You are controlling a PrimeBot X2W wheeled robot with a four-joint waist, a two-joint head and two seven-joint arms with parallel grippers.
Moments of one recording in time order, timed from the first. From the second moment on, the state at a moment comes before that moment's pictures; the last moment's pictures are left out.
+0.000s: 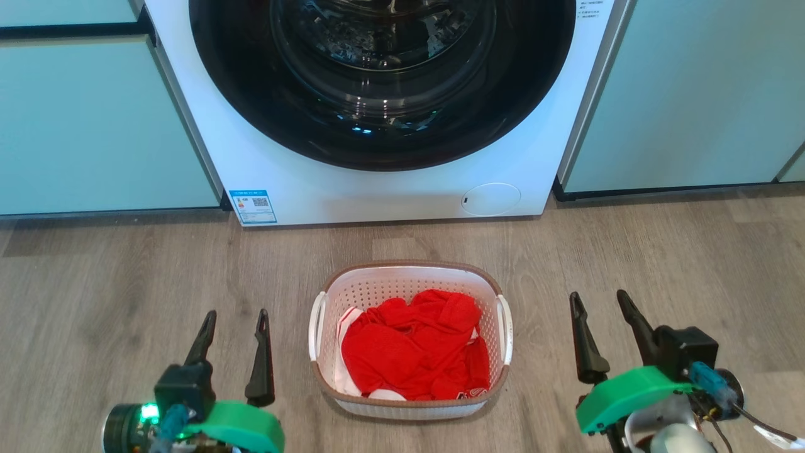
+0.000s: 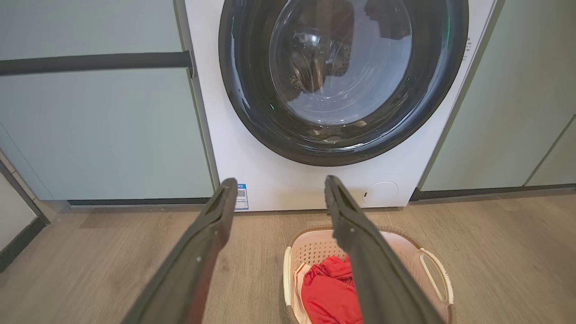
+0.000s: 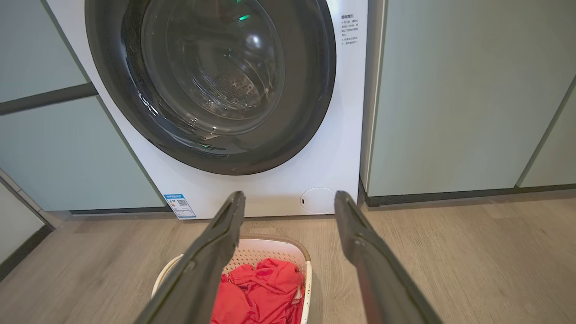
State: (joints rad) left arm 0.11 0.06 -0.16 0.12 -0.13 0.04 -0.23; right arm 0.01 -0.04 0.14 0.22 0.26 0.12 -0.23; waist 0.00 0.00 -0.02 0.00
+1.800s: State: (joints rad) left arm 0.02 0.05 -0.16 0.16 -0.10 0.04 -0.25; right arm -0.11 -0.04 0.11 0.24 0.18 0.12 -0.25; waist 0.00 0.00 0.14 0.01
